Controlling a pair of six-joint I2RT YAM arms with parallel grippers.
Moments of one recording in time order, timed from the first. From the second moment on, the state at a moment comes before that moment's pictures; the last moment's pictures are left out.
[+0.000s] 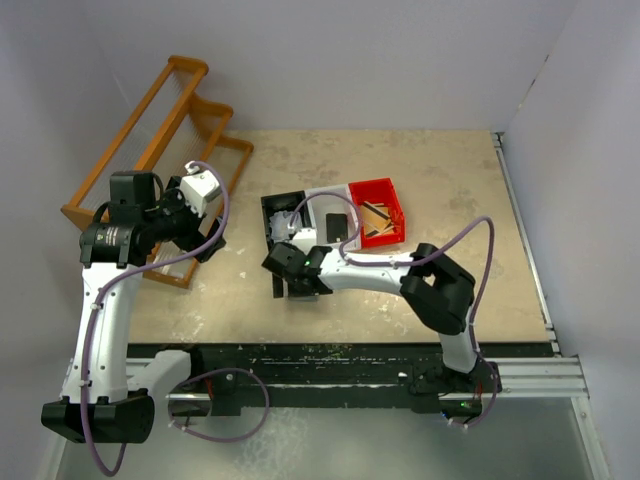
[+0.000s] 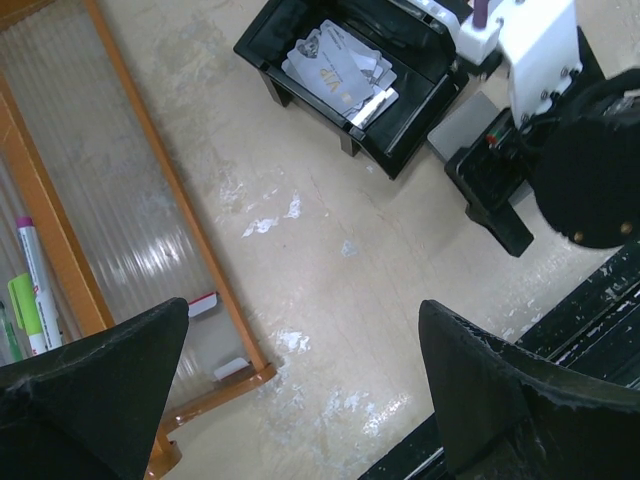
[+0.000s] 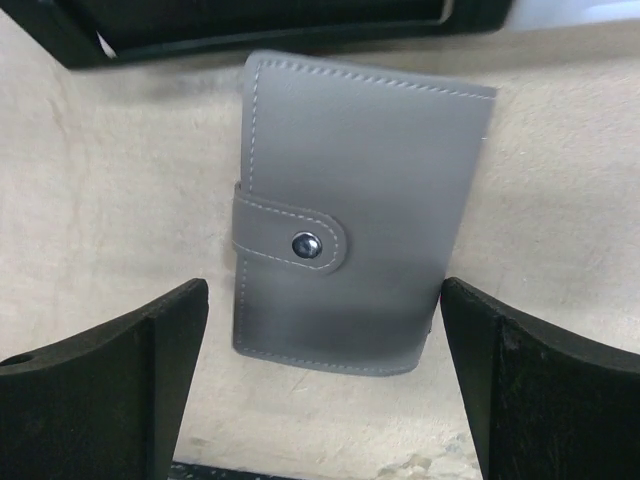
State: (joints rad) left arm 0.00 1.02 1.29 -1.04 0.49 0.56; right arm 1.09 1.94 1.37 -0.61 0.42 0.96
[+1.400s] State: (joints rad) left arm 0.00 1.11 1.36 -1.01 0.57 0.36; right arm 1.13 1.69 1.16 -0.30 0.48 0.66
